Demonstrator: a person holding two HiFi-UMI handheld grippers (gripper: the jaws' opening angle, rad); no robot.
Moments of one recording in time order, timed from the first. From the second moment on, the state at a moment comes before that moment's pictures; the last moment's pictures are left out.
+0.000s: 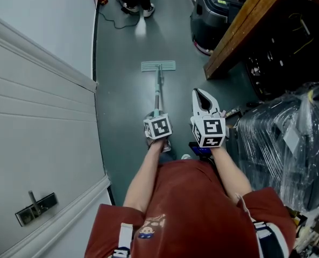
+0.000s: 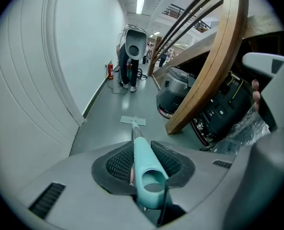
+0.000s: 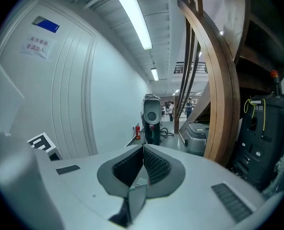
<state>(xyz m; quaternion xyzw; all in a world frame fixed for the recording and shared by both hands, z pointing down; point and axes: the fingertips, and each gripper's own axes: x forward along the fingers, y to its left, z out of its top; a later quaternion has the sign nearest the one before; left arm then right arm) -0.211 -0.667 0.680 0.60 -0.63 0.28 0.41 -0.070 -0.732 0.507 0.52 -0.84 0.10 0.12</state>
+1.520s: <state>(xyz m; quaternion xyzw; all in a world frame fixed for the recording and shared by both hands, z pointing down) -0.153 -0.539 0.676 0.58 -0.66 0.28 0.40 0.012 -0.604 0.510 0.52 -0.84 0.11 0.09</state>
